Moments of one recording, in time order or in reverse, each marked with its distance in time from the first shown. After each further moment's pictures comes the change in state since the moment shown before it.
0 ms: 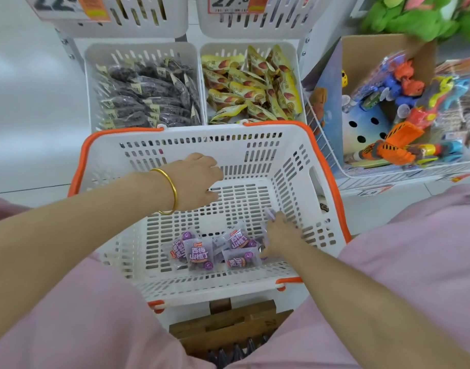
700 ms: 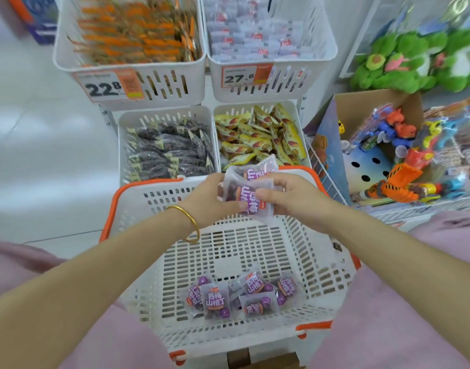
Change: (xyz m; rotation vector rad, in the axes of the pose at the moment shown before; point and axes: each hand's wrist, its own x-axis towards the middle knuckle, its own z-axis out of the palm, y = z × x) left_hand -0.004 -0.004 -0.026 -1.129 0.329 -0.200; right_hand -0.106 0.003 -0.201 1.312 0.179 -0.602
